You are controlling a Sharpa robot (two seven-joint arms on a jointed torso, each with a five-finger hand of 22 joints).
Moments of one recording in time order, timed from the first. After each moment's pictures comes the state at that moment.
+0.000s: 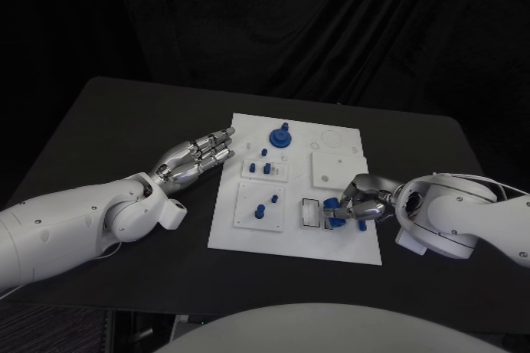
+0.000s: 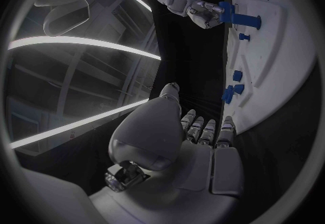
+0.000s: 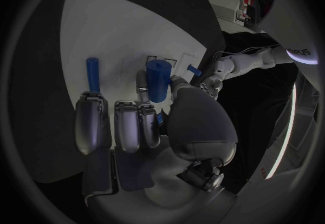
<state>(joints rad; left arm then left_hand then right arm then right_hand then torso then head) 1.14 -0.86 -0.21 1.40 -0.27 0.11 0.62 1.48 0.21 -0.21 0.24 0.51 0.20 0.05 0.03 0.03 0.03 0.07 0.01 0.01 0.00 0.10 0.00 0.00 0.16 0.02 0.21 0.02 0.04 1.23 -1.12 -0.25 1.90 -1.05 -0.22 -0.44 1.14 -0.05 0.10 0.26 0.37 1.05 0.04 0.31 0.55 1.47 -0.03 1.57 1.31 1.47 -0.09 1.51 1.31 0.05 1.47 0.02 1.39 1.31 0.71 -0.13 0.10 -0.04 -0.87</state>
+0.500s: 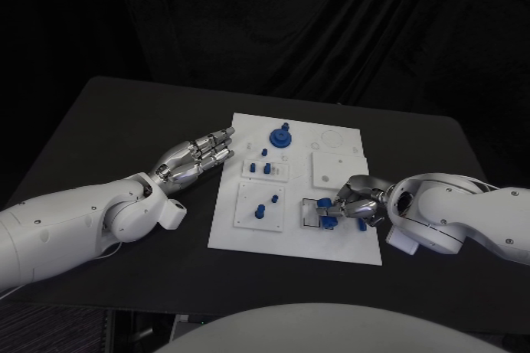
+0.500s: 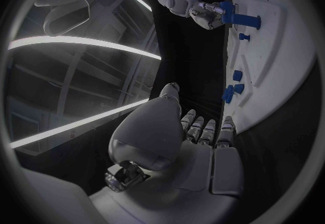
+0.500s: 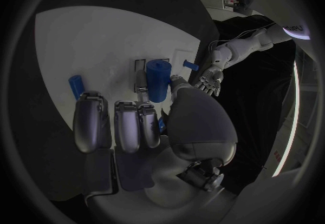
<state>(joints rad) 1.14 -0.86 -0.21 1.40 -0.27 0.11 0.62 1.48 0.21 -0.21 0.24 0.51 0.20 0.05 0.03 0.03 0.03 0.08 0.01 0.01 0.00 0.10 0.00 0.00 0.16 0.02 0.21 0.02 0.04 1.23 -1.07 -0.25 1.86 -0.90 -0.22 -0.44 1.13 -0.04 0.10 0.26 0.37 1.05 0.04 0.31 0.55 1.47 -0.03 1.57 1.31 1.47 -0.09 1.51 1.31 0.05 1.47 0.02 1.38 1.31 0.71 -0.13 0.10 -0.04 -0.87</state>
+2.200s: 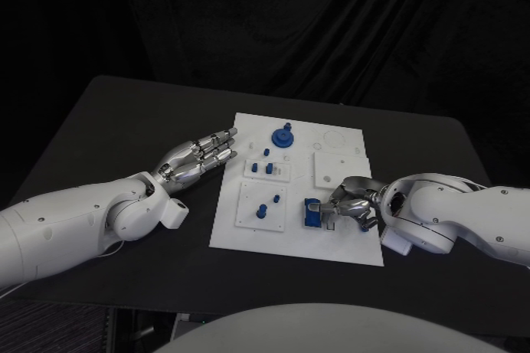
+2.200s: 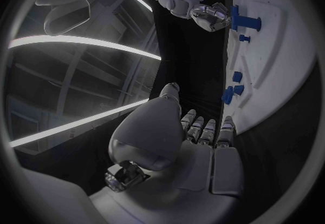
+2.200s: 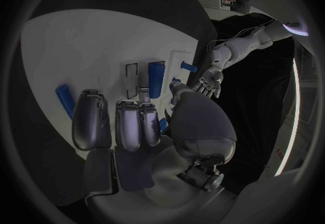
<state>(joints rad) 1.14 -0.86 -0.21 1.40 -0.27 0.12 0.62 1.48 0.21 -0.21 0.24 0.51 0.20 0.06 0.03 0.03 0.03 0.08 0.01 0.01 0.00 0.10 0.00 0.00 0.16 0.02 0.21 0.02 0.04 1.23 -1.03 -0.25 1.85 -0.87 -0.22 -0.45 0.96 -0.03 0.04 0.29 0.38 1.02 0.06 0.30 0.55 1.46 -0.02 1.57 1.31 1.47 -0.09 1.51 1.31 0.05 1.46 0.03 1.35 1.31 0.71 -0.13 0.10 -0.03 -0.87</state>
